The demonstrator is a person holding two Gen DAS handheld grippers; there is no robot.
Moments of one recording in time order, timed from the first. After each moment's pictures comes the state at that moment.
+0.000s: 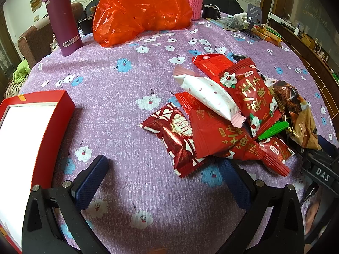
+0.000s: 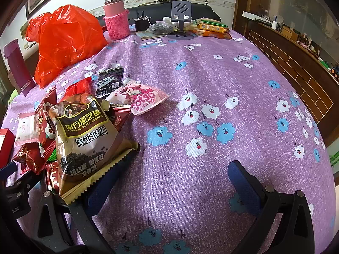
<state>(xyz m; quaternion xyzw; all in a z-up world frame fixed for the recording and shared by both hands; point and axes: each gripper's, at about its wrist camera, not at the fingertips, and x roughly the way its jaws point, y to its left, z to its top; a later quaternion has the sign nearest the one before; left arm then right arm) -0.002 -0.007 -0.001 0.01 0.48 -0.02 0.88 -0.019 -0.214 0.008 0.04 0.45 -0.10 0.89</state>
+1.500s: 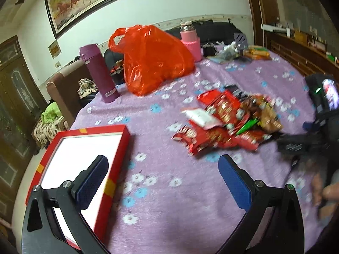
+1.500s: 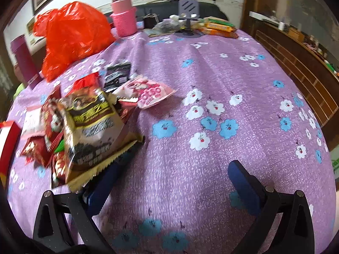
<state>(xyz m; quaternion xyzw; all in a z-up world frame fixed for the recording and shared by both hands) -0.102 -0.011 0.075 0.12 0.35 0.04 0.93 -0.032 -0.216 0.010 0.03 0.46 -0.06 0.89</state>
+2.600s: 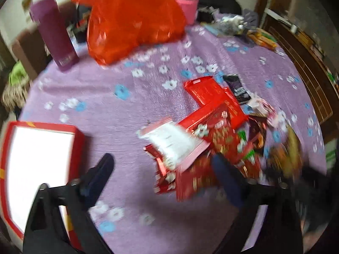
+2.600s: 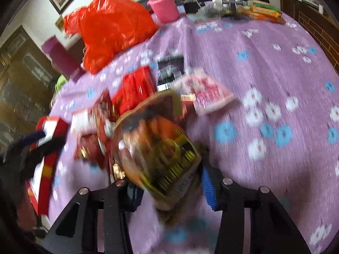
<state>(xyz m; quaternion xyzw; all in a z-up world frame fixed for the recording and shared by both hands) 0.033 -0.017 0.050 0.00 0.53 -0.04 0.85 -0.018 -0.206 0.022 0.10 0.52 0.10 0.84</state>
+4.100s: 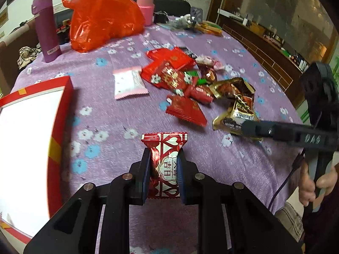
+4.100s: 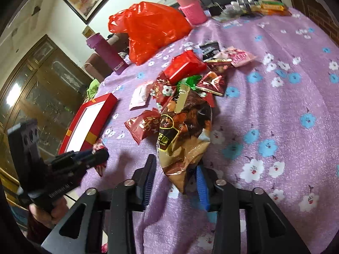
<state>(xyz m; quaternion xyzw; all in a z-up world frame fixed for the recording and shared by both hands) -0.111 0.016 0.040 0.02 0.46 -0.19 0.87 -0.116 -0.186 0.032 0.17 0.47 0.19 0.84</state>
